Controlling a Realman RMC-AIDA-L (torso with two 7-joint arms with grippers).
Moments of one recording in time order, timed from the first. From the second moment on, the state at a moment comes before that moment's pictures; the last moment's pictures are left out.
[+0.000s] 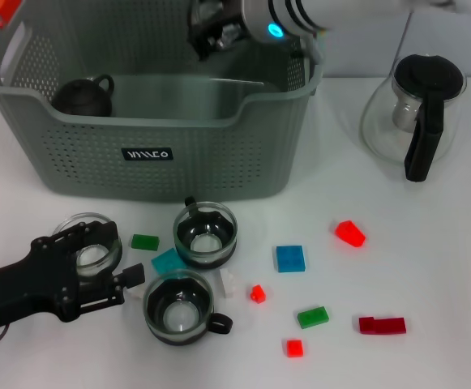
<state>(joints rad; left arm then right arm) -0.32 -2.12 0.25 0.60 2.18 1.80 -1.09 1.36 2.12 -1.40 -0.32 -2.22 -0.49 2.32</state>
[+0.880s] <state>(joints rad) -0.32 -2.12 0.24 0.60 2.17 1.80 -1.09 1.32 2.11 -1.43 -0.31 -2.21 -0.56 2.31</state>
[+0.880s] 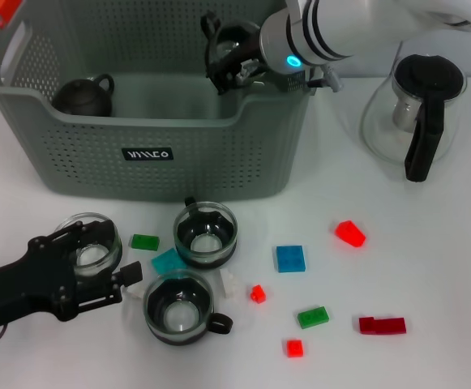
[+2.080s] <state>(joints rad) -0.31 -2.12 0.23 0.61 2.17 1.80 -1.10 0.64 2.07 -1.20 -1.01 -1.47 -1.38 1.56</state>
